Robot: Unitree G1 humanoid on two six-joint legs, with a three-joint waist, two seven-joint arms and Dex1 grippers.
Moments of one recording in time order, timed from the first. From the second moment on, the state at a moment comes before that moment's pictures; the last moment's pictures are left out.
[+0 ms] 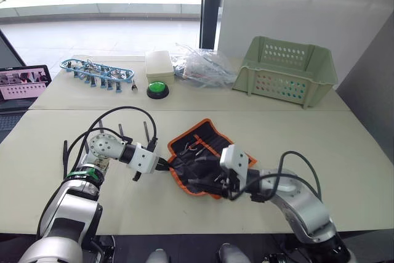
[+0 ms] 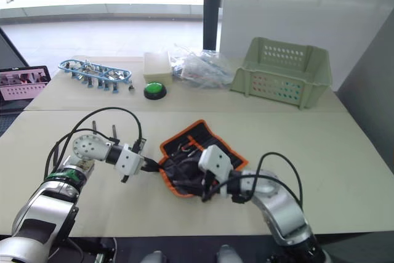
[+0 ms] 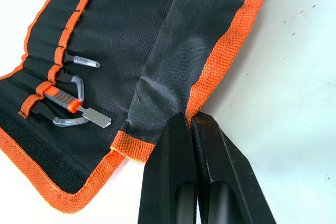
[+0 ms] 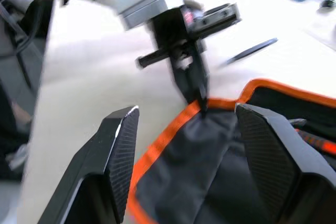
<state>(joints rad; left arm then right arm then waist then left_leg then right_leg) -0.83 0.57 -0.24 1.05 0.01 -1.00 -1.50 -0.29 -0.34 0.26 -0.37 0.26 0.52 0.78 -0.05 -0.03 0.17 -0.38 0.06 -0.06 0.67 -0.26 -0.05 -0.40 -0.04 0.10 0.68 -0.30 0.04</state>
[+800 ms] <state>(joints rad) -0.76 0.63 -0.19 0.98 -0.07 -0.85 -1.52 -0.21 -0.35 0.37 -0.24 0.17 0.51 0.69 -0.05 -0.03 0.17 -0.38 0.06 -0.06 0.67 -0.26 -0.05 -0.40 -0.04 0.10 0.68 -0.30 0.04</state>
